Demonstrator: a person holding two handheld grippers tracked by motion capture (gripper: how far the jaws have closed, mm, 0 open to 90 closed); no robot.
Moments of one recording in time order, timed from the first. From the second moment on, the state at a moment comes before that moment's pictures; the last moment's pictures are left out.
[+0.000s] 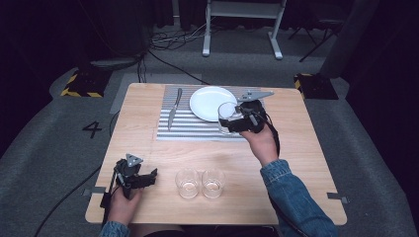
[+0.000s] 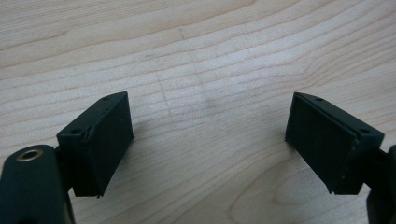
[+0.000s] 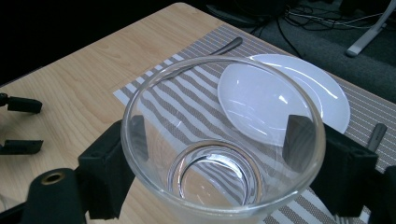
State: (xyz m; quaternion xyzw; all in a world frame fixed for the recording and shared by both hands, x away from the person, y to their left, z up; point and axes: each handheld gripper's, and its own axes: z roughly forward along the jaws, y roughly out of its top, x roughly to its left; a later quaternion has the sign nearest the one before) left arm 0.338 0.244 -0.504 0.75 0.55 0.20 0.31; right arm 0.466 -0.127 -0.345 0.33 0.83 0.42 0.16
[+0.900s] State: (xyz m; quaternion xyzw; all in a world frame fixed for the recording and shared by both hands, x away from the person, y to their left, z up) left arm 0.338 0.244 -0.504 0.75 0.55 0.20 0.31; right arm 0.524 -0.026 -0.366 0.30 0.86 0.38 0.14
